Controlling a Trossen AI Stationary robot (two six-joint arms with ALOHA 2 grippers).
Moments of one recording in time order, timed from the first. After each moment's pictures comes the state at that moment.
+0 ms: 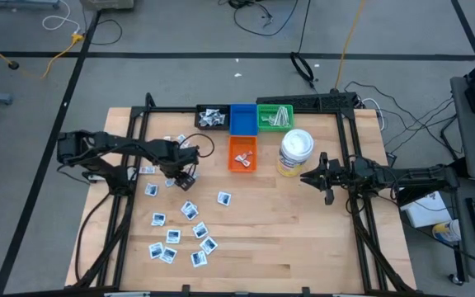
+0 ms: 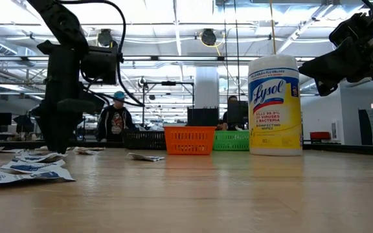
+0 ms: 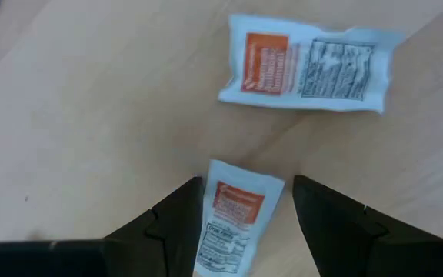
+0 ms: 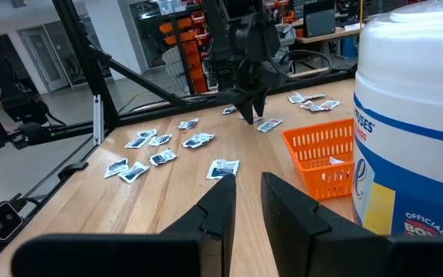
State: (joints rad) left arm 0.26 1.46 0.69 -0.79 0.02 -0.61; right arm 0.01 0.16 0.01 0.07 0.00 0.22
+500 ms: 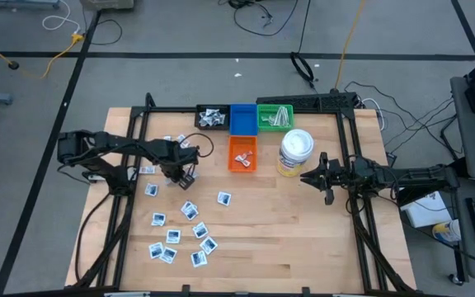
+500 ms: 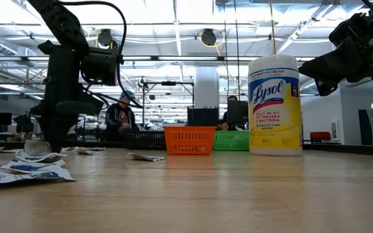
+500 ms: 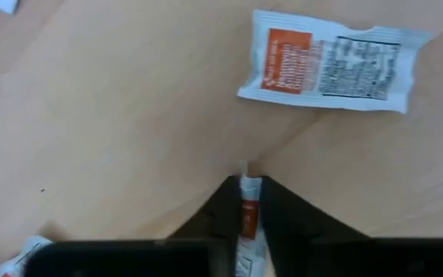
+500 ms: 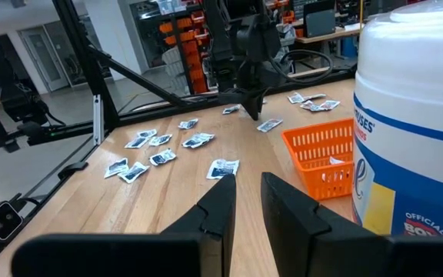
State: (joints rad) left arm 0.26 1.47 0.69 -0.79 0.02 -0.64; right arm 0.01 0.16 0.01 0.07 0.00 0.22
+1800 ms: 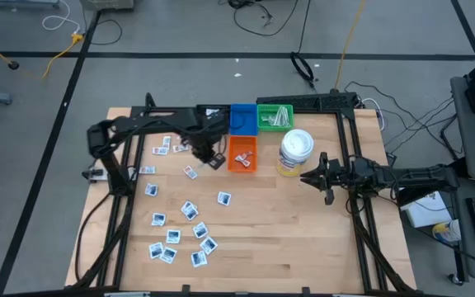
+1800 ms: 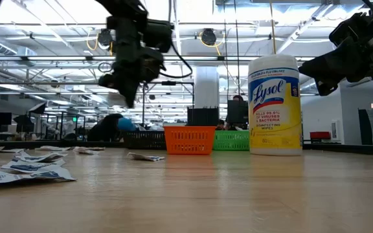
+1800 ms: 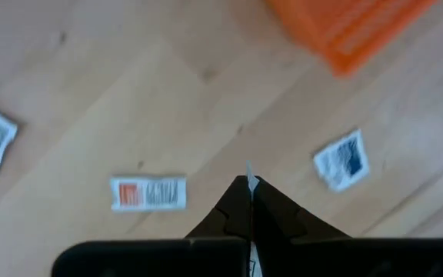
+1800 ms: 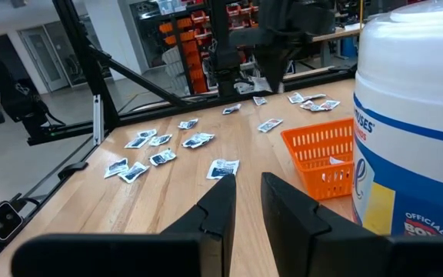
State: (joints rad) left arm 0.35 1.74 1.39 -1.13 0.20 -0.52; right arm 0.01 0.16 0.01 0.07 0.00 0.22
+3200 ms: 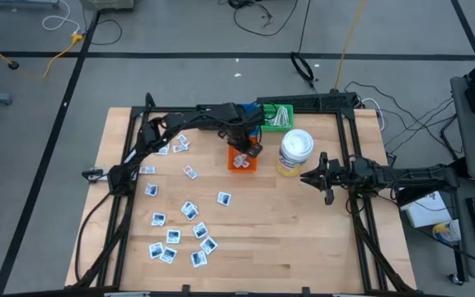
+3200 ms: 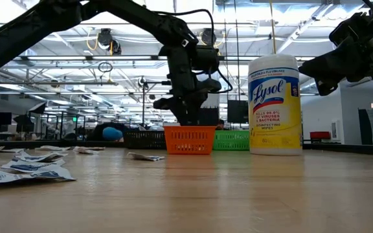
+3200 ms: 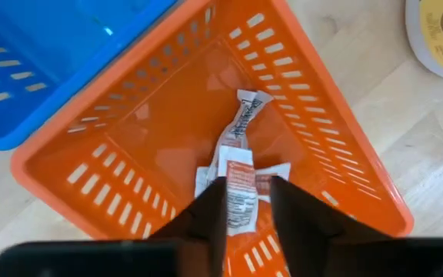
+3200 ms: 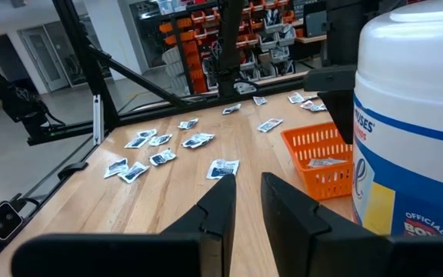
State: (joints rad) left arm 0.37 2.28 2.01 -1.12 0.16 -0.53; right arm 0.01 0.16 0.01 0.07 0.00 0.22
